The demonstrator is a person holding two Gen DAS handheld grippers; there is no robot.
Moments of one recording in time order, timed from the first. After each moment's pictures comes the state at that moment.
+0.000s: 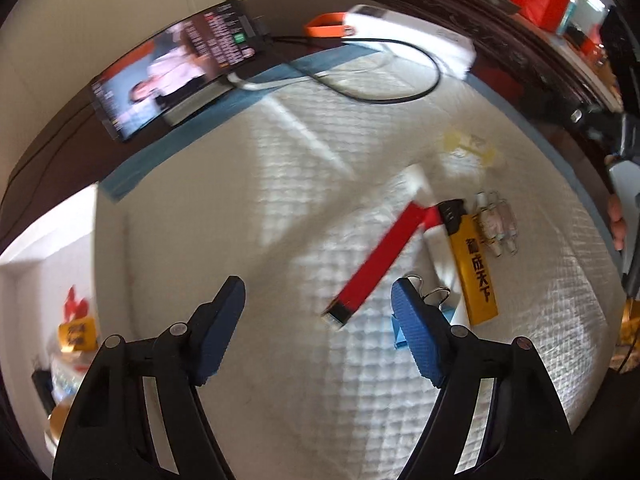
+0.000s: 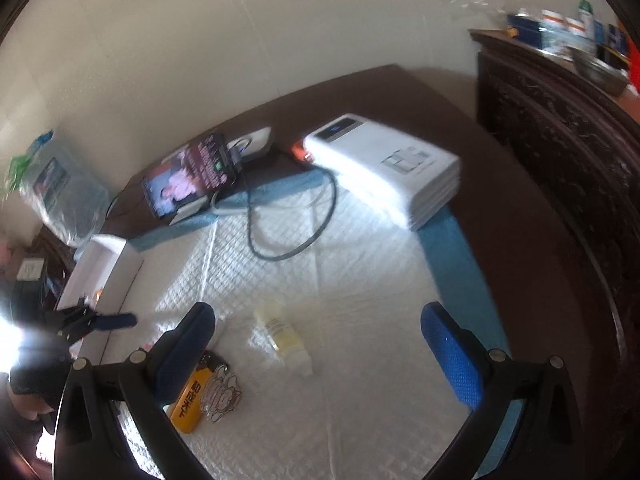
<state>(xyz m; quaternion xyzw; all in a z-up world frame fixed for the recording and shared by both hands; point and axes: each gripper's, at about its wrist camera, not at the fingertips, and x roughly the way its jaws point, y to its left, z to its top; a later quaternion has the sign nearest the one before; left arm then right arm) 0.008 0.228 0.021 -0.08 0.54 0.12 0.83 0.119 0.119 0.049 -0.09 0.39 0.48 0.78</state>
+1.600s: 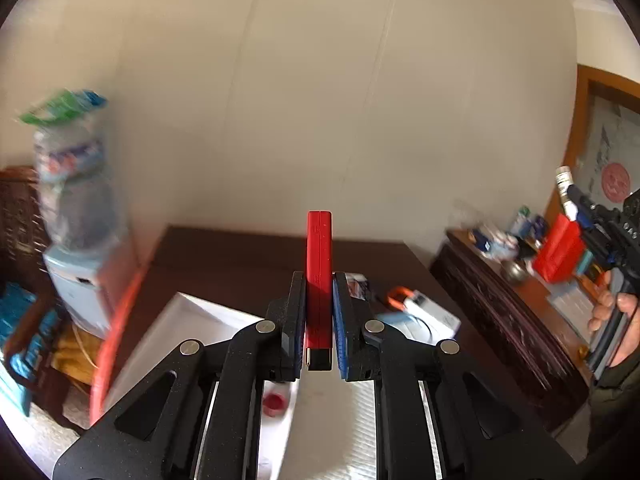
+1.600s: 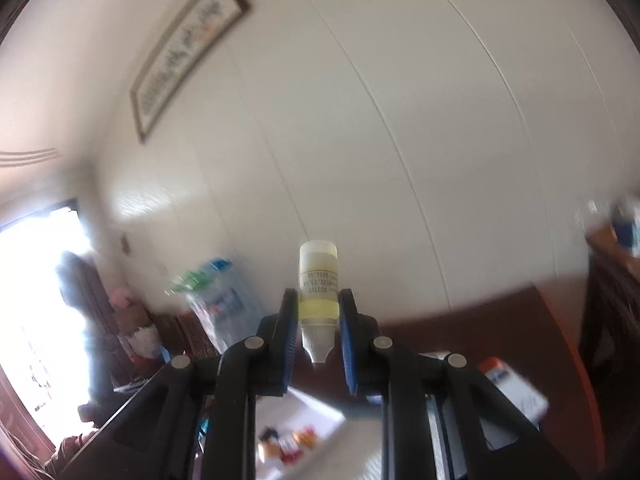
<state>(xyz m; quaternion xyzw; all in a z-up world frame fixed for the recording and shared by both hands) -0.240 0.231 0.292 -0.17 0.16 0.34 0.91 -0.003 0.053 0.331 0.11 0.10 0.69 0.71</state>
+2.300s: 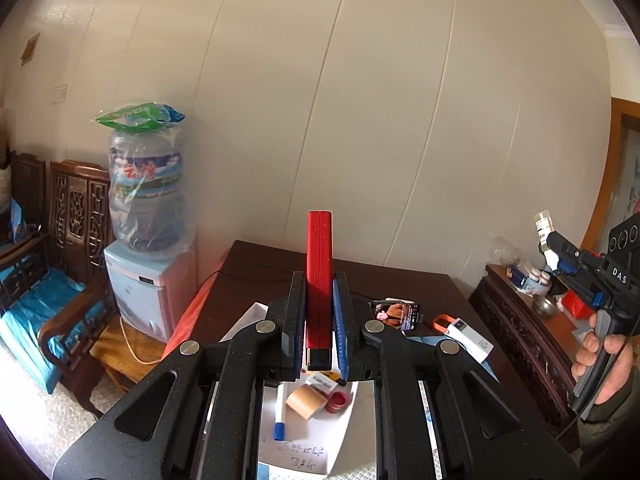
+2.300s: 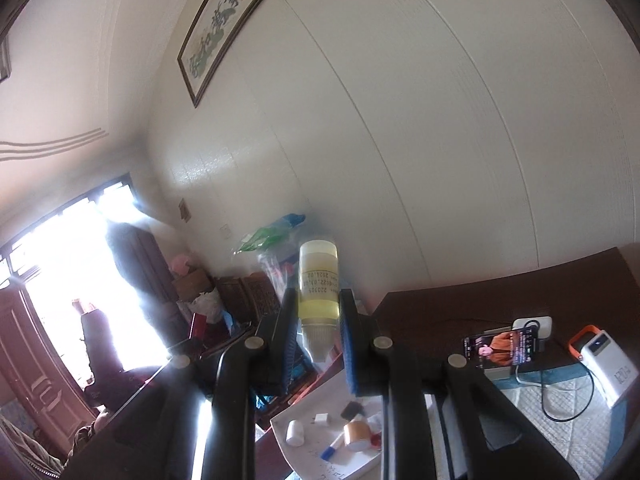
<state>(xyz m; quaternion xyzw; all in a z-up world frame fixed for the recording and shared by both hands) -0.337 0.227 0.305 -0.18 0.11 0.42 0.88 -0.076 0.139 0.315 0.07 0.17 0.77 0.62</state>
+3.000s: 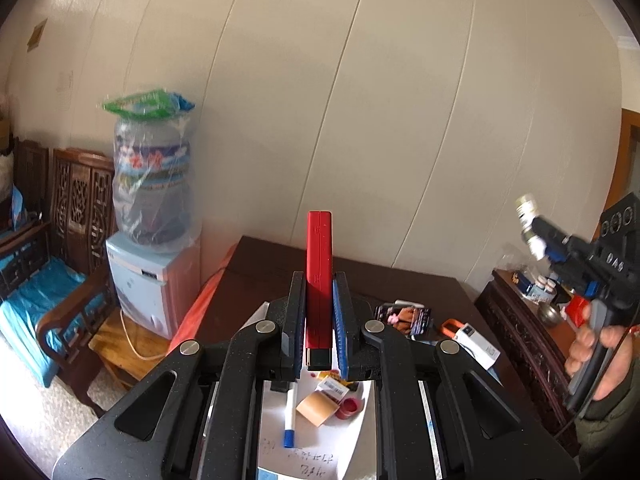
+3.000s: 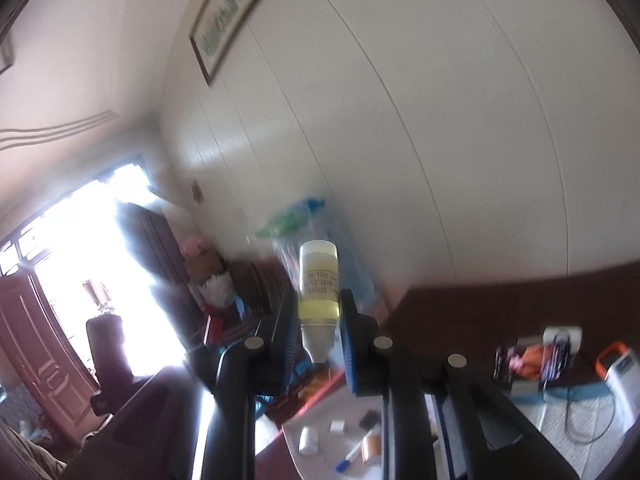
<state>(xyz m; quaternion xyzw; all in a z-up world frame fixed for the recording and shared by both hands) -0.339 0.266 0.292 -0.21 0.12 0.42 0.87 -0.102 0.209 0.304 0.03 0.19 0.78 0.59</state>
